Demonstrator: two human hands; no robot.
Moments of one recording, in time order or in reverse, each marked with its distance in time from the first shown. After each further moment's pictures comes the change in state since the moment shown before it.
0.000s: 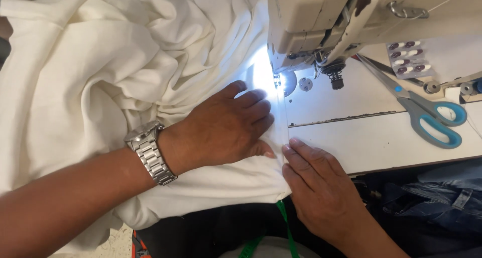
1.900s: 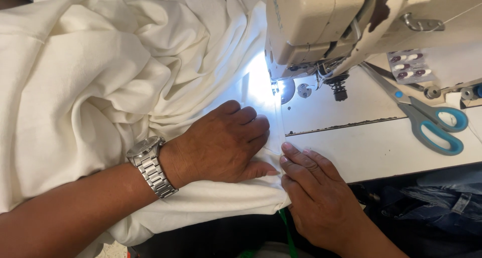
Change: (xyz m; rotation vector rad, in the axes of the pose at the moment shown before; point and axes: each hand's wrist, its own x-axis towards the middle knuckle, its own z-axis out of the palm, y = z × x) left_hand -0.005 0.006 0.013 -0.094 0.078 -0.013; right_hand 0.002 0.005 0.007 0.128 -0.054 0.031
